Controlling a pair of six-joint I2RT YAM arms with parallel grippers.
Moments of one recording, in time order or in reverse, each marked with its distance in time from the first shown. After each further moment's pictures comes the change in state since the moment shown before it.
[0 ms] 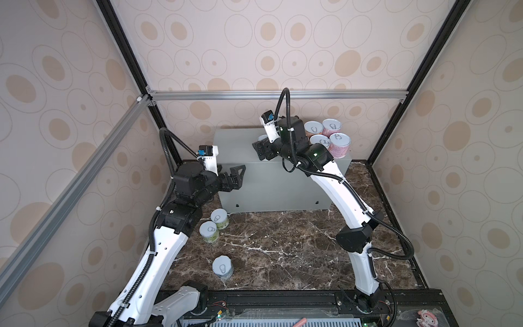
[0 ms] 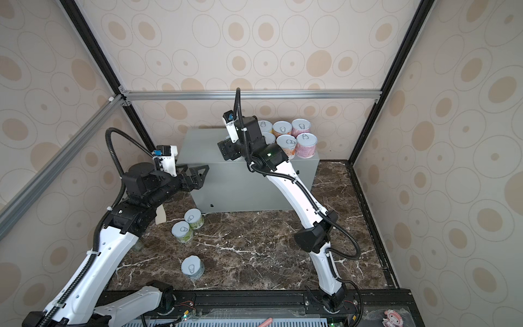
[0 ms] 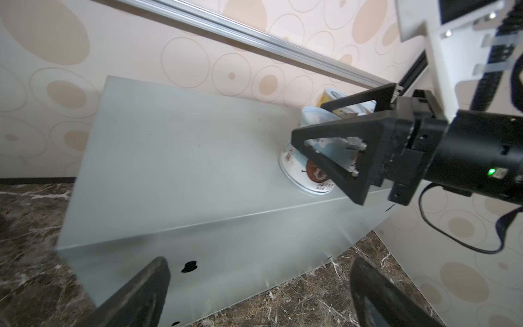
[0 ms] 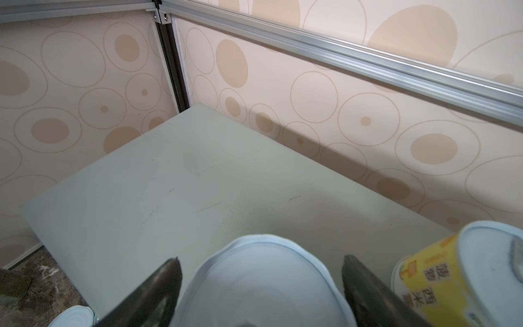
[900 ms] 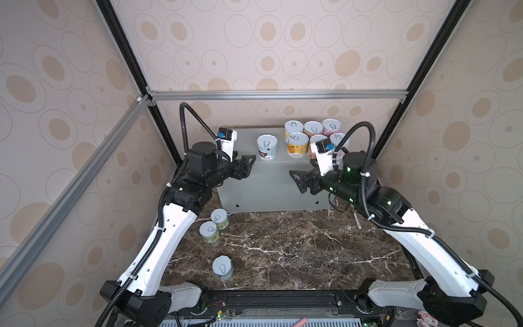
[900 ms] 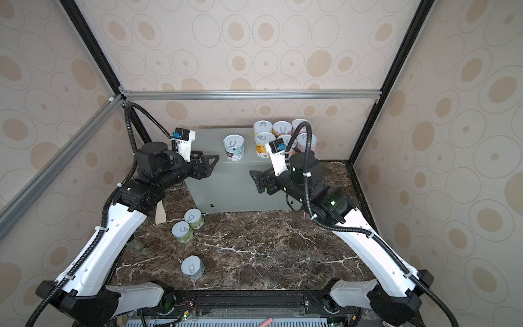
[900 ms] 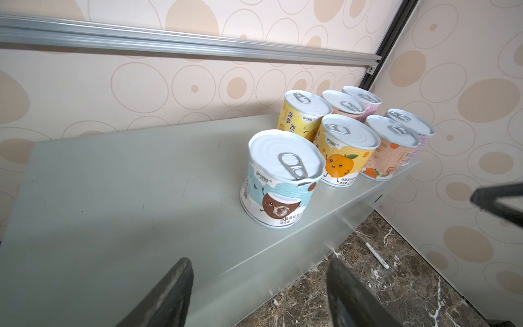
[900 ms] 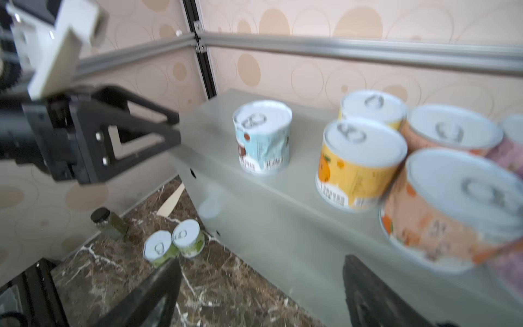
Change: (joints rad) left arm -0.074 0.204 0.288 -0.125 0.007 0.150; right arm 0.001 -0.959 -1.169 0.269 -0.071 0.152
